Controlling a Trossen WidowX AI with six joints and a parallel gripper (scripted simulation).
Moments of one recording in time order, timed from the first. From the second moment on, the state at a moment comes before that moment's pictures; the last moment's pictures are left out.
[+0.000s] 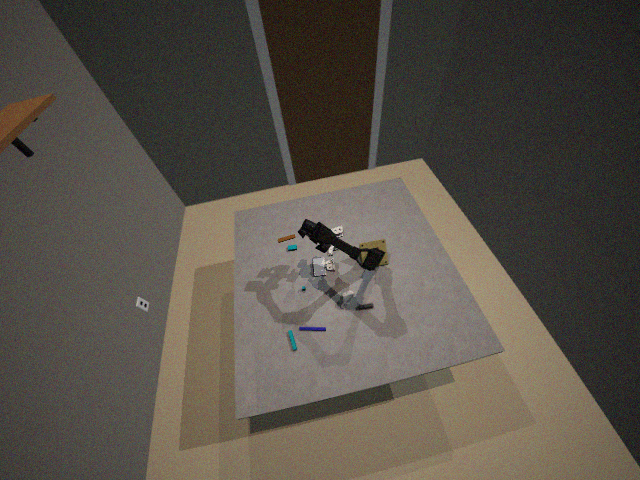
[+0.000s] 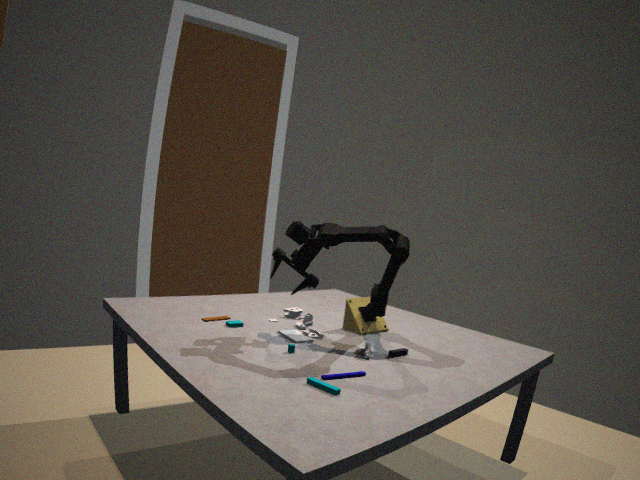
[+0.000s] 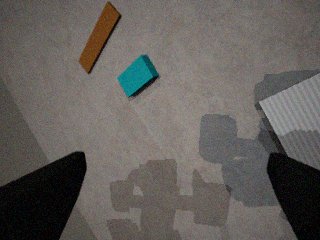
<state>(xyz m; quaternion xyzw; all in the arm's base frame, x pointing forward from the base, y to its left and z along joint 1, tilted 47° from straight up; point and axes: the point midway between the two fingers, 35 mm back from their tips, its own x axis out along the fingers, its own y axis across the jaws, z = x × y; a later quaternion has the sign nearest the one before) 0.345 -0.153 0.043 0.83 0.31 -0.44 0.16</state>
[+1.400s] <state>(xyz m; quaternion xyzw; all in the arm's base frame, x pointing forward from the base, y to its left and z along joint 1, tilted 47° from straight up) 0.208 -0.136 -0.057 0.70 0.38 -0.59 -0.15</state>
